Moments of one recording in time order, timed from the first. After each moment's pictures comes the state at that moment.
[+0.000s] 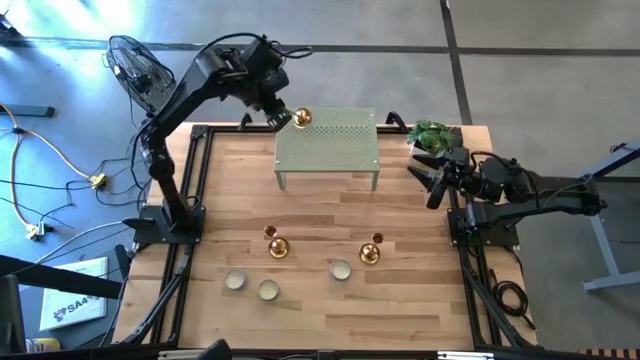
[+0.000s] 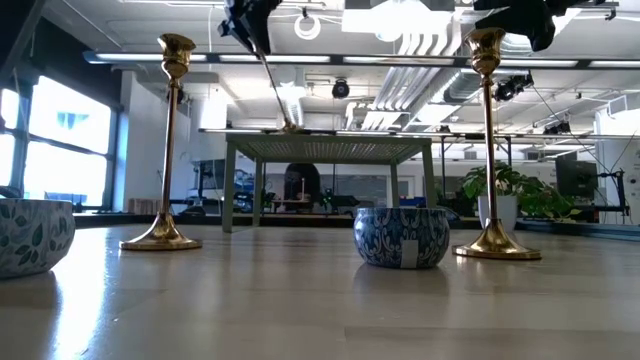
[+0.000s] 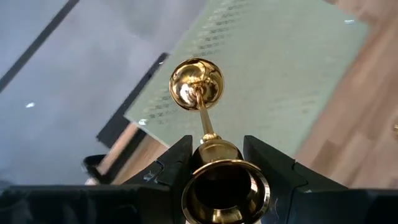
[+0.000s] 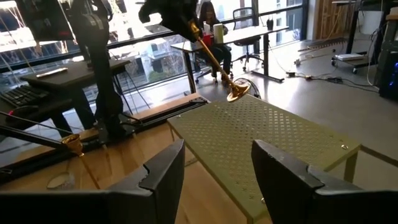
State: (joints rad) left arm 0.58 1.77 2.28 -1.47 -0.07 0.00; right arm 0.03 0.51 0.66 -0.27 0.48 0.24
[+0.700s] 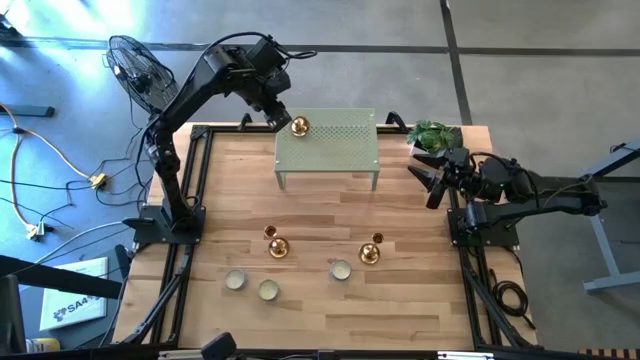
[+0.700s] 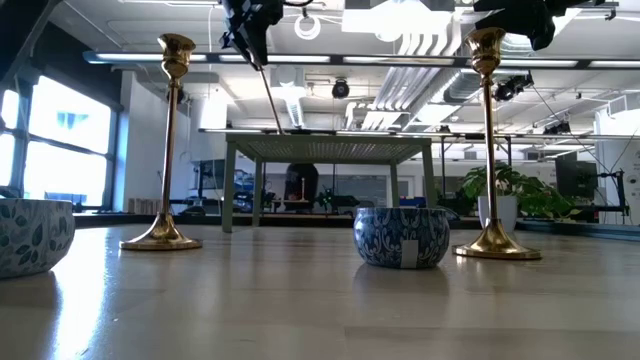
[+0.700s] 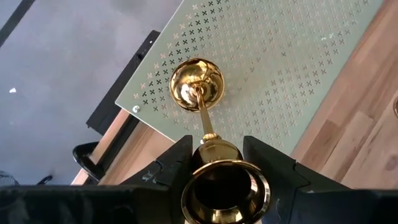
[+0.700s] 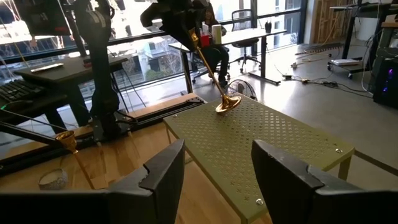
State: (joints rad) left arm 0.63 1.81 2.30 -1.53 0.00 0.05; right arm 0.03 0.51 0.66 -0.27 0.49 0.20
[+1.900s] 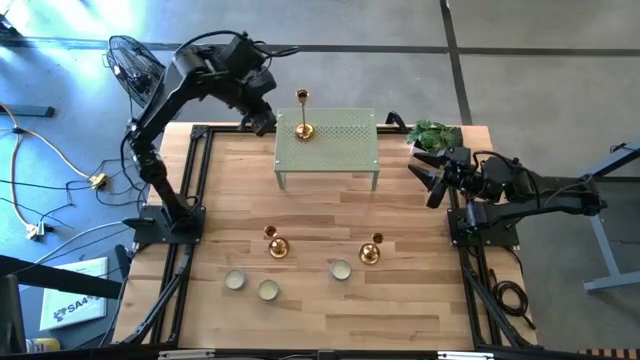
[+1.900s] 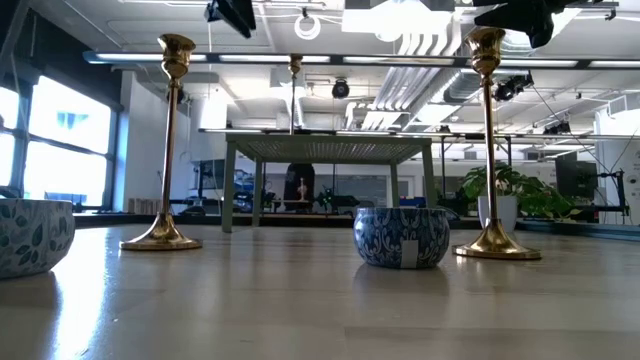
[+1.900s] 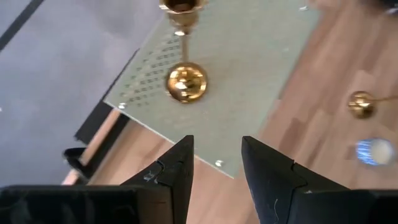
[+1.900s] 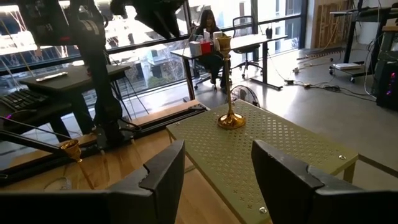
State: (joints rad) left arm 0.58 1.68 2.31 -1.57 0.07 0.02; right arm 0.03 0.51 0.66 -0.23 0.49 0.20
